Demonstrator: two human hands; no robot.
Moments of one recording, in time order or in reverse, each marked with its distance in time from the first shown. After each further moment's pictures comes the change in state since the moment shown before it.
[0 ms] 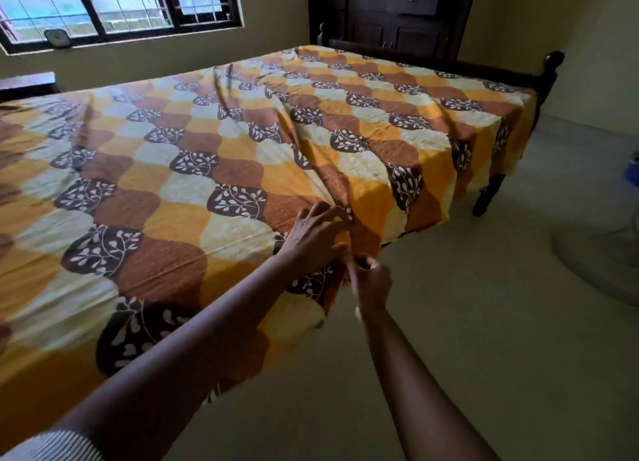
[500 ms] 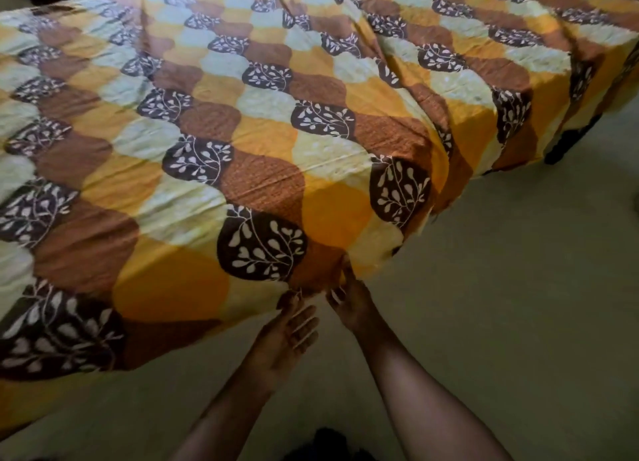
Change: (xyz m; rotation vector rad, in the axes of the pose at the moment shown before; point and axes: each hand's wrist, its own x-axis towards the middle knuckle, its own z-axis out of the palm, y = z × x) left_hand -0.277 -0.007 0.072 -2.026 0.169 -1.343; right_hand -0.125 0.091 0.122 0.737 -0.443 0.790
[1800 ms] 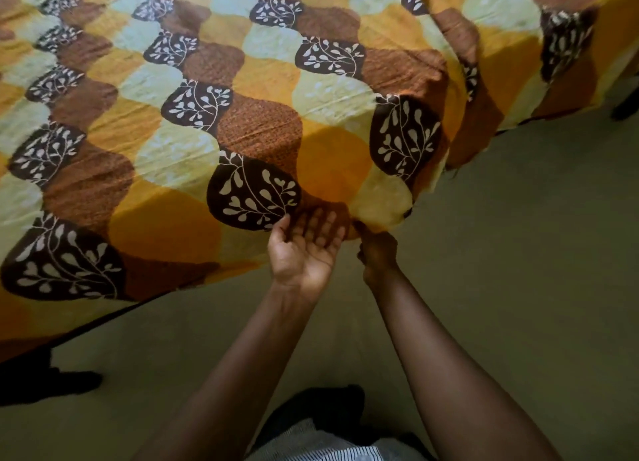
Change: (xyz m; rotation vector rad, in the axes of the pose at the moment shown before) left_hand -0.018 0.013 0.082 -0.550 -0.013 0.201; right_hand -0.013 -0.027 -0.015 -0.458 0.188 -0.248
